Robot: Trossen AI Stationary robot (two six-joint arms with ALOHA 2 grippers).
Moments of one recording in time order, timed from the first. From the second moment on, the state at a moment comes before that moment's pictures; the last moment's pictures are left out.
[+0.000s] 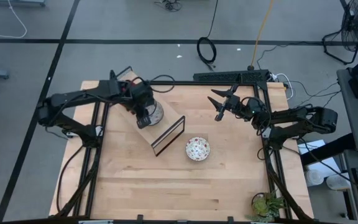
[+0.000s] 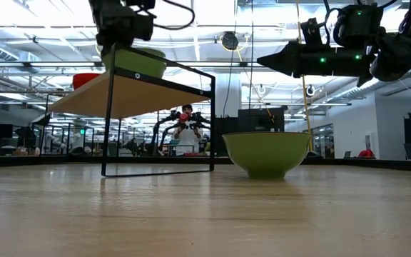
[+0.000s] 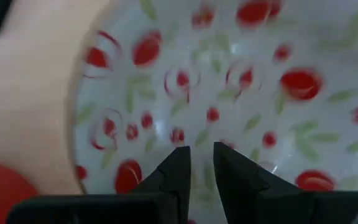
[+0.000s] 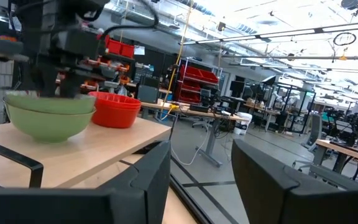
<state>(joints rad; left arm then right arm) 0.32 1.39 1.29 -1.09 0.05 -0.10 -0.43 1.29 0.30 1.22 0.00 -0.22</state>
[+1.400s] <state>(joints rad) 0.31 1.39 1.33 -0.81 0.15 0.05 -0.43 1.29 0.30 1.22 0.00 -0.22</state>
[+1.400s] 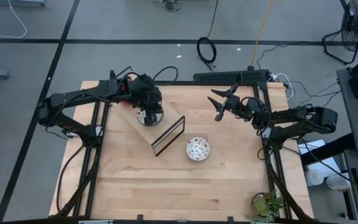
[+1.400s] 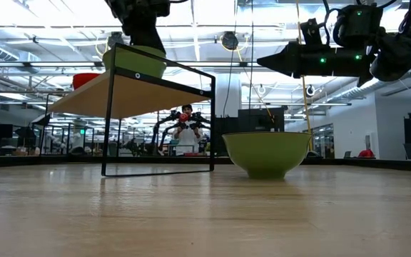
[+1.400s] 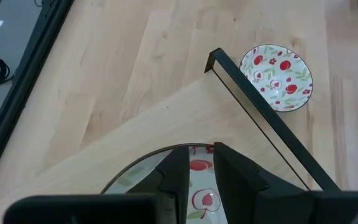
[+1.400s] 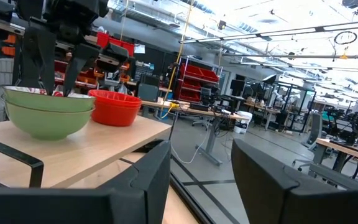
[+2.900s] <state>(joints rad) 0.29 1.37 1.32 -0.81 0.16 0.02 -0.43 1.29 0.30 1.22 0.00 -0.22</state>
